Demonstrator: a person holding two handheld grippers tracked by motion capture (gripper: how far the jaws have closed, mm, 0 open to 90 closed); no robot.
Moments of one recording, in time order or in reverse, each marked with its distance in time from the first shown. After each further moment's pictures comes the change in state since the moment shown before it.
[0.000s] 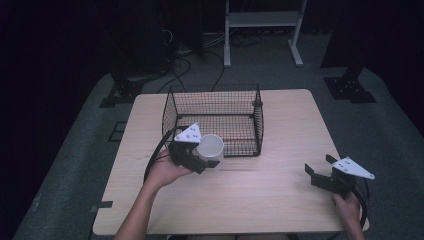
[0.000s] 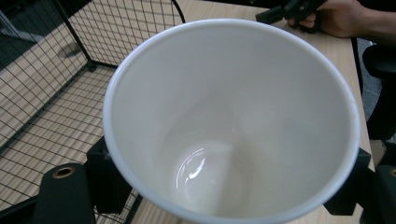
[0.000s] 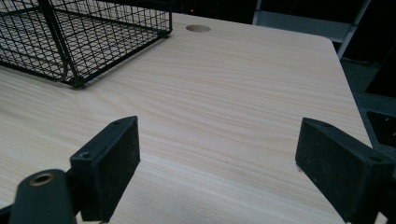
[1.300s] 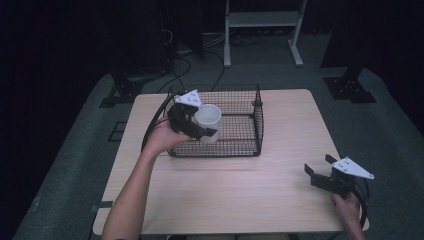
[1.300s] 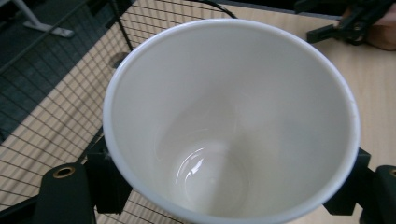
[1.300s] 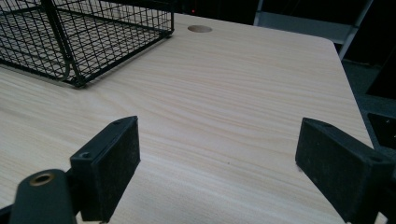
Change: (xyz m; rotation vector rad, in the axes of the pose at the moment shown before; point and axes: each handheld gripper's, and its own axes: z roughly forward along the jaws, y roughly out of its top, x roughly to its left) left arm 0.068 0.048 -0.009 0.065 0.058 0.000; right arm 0.001 0.000 0.000 -0.003 0.004 -0.009
